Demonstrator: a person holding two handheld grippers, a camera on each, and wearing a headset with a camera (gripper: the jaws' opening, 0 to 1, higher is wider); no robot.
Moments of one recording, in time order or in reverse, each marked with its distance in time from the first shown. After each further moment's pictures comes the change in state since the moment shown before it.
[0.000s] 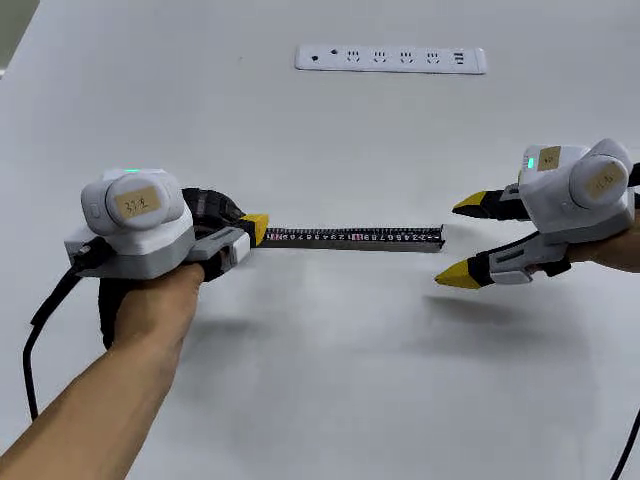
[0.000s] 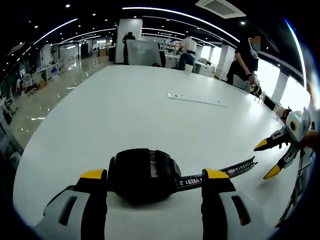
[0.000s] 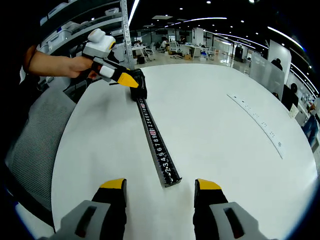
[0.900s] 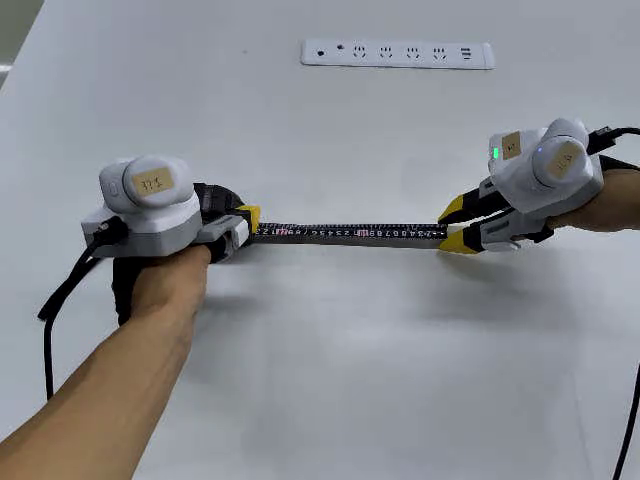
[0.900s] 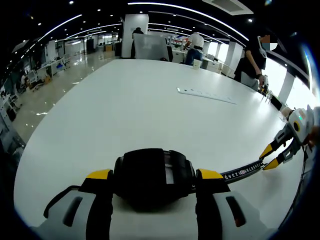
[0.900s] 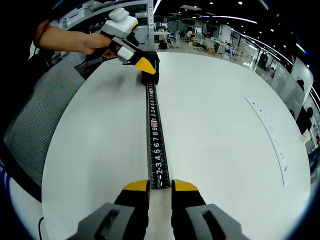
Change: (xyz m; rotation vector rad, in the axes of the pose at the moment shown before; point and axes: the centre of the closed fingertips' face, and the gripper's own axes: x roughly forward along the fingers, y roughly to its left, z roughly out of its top) left arm 0.015 0.012 -0.006 -0.019 0.049 0.052; right arm 0.018 -0.012 -0.005 -0.179 0.124 0.080
